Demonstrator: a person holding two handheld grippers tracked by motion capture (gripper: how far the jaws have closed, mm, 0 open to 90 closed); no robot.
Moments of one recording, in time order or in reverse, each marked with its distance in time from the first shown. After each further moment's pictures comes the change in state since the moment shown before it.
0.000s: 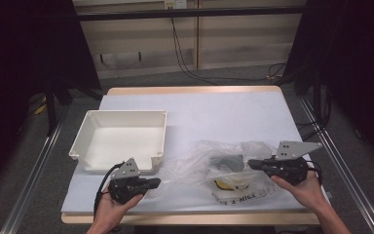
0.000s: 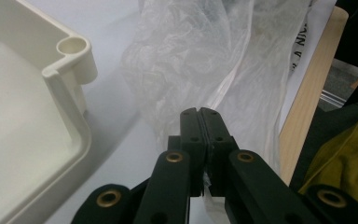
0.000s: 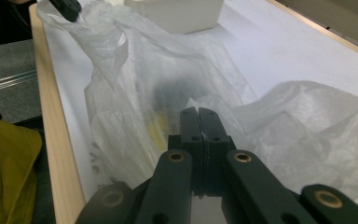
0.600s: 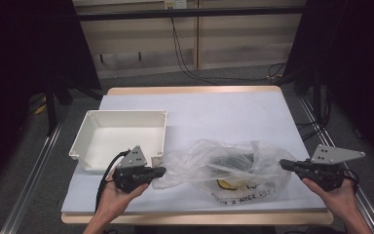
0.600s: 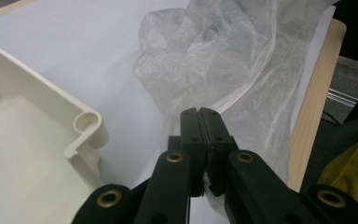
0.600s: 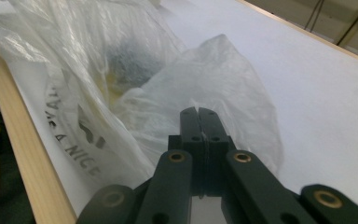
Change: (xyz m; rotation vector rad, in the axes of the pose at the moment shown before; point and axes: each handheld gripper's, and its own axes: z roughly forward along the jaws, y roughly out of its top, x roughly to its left) left arm -0.003 0.043 -0.003 -0.016 0.020 0.071; right arm -0.018 -0.042 -0.058 0.003 -0.171 0.082
